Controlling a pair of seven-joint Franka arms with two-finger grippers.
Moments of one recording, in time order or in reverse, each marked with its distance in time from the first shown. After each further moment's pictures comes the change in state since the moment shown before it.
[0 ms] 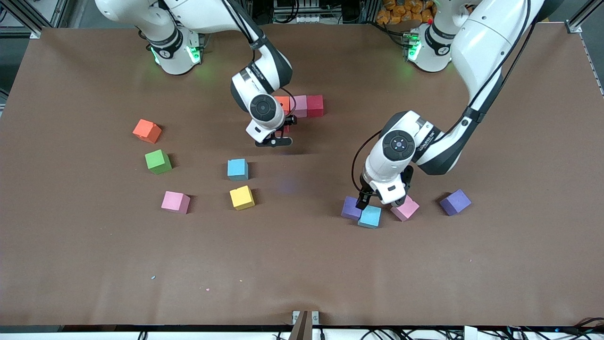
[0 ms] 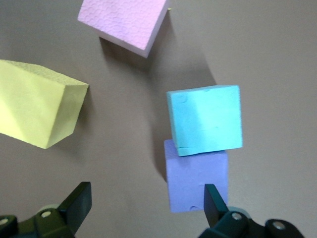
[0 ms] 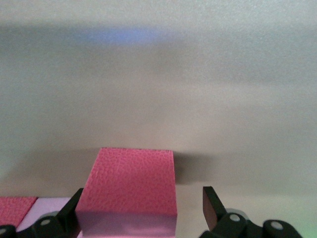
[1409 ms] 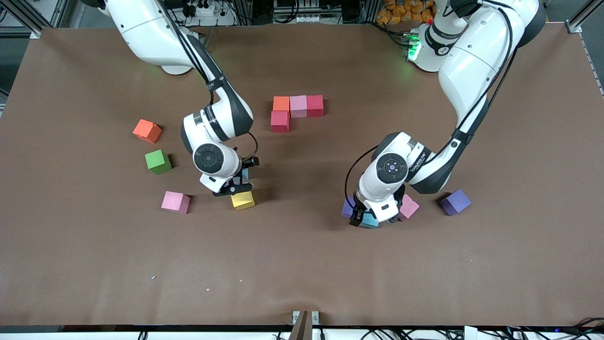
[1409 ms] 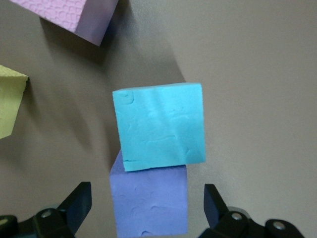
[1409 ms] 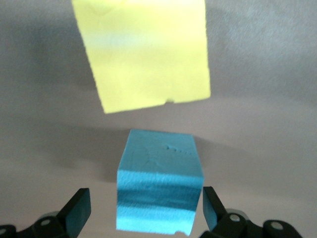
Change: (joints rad) left arm -0.078 0.173 0.064 0.199 -0.001 -0.005 -0.001; right arm -0.333 0.097 -0.008 0.244 -0.217 -0.121 -0.313
